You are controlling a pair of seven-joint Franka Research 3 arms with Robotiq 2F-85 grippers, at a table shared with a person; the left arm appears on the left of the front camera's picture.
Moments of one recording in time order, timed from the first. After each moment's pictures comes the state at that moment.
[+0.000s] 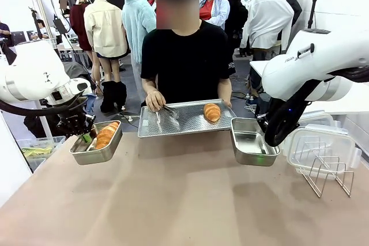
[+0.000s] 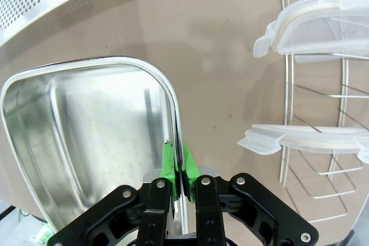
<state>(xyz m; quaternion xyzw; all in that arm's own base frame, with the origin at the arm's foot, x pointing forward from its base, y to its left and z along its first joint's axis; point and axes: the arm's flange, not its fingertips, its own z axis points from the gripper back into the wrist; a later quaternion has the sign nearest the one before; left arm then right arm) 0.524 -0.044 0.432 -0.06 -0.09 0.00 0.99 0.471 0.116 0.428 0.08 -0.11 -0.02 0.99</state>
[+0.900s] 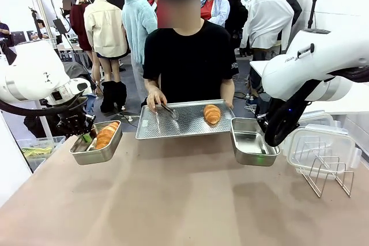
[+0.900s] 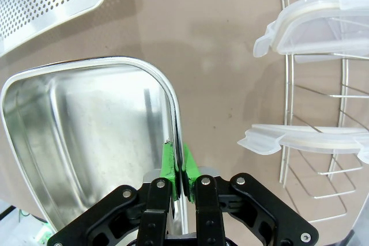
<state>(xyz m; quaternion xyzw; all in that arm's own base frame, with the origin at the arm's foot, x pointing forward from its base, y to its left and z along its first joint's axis) 0.524 -0.044 0.432 -0.06 -0.09 0.00 0.99 0.471 0.116 0.428 0.08 -0.11 -0.02 0.99</state>
